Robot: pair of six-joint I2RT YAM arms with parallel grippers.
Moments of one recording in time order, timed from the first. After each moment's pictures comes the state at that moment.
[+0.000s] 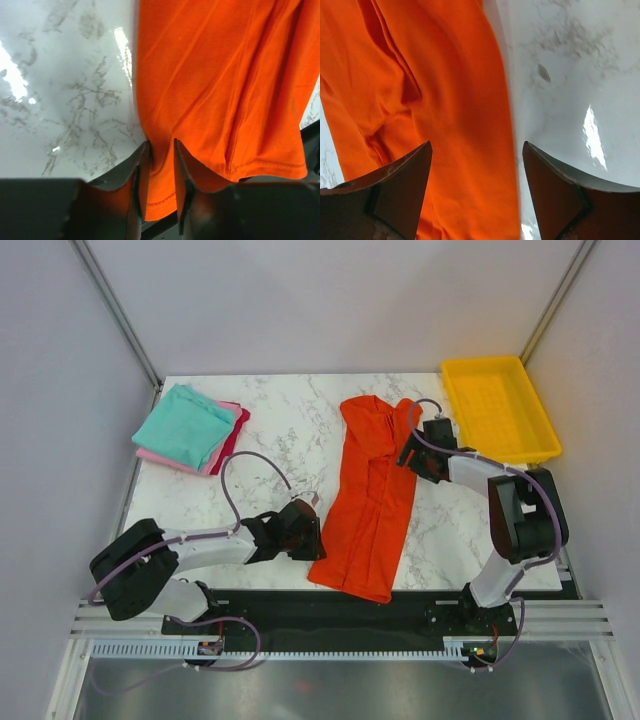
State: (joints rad) left arm -0.93 1.39 0.58 -0.13 -0.01 -0.81; right arm 0.19 1.68 0.93 -0.13 0.06 0.64
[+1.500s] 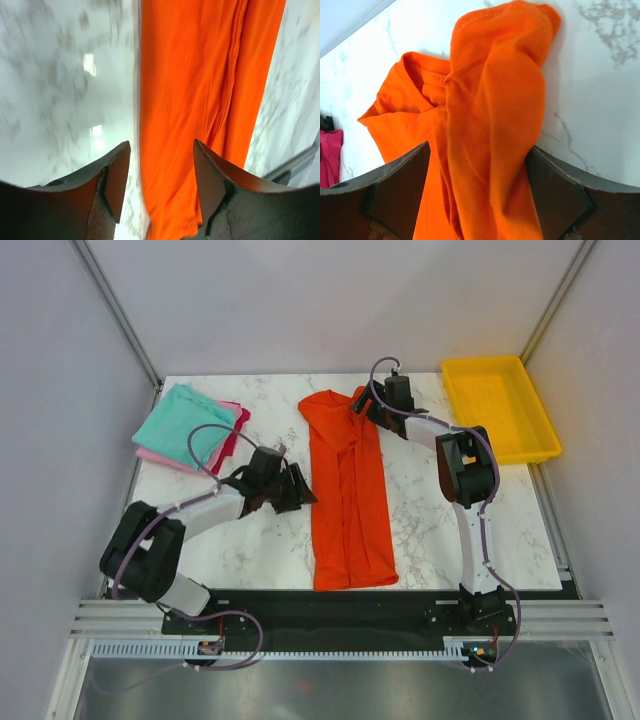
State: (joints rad) left arm -0.53 1.46 0.71 -0.10 0.21 -0.79; right arm 0.28 2.36 1.71 0.09 -0.09 0.70
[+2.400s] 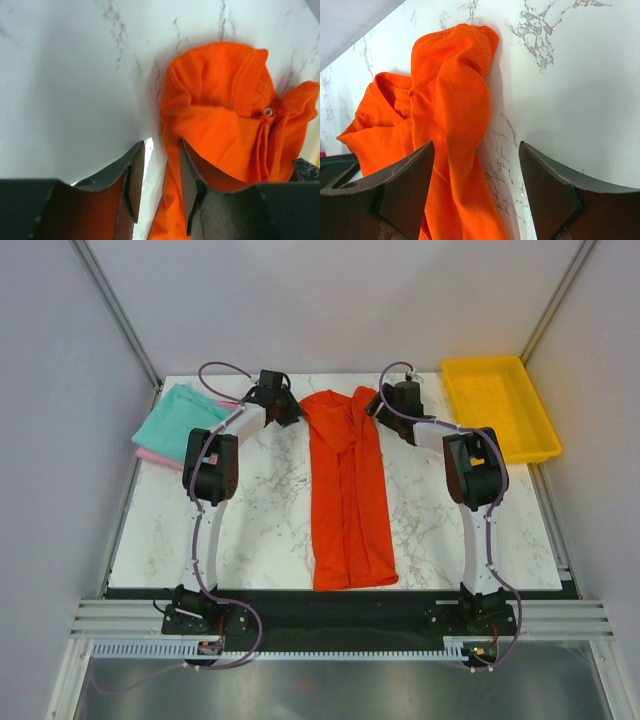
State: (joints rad) left arm -0.26 2.42 1.93 -0.27 0.09 -0.80; right arm 0.24 2.29 1.57 0.19 0.00 0.70
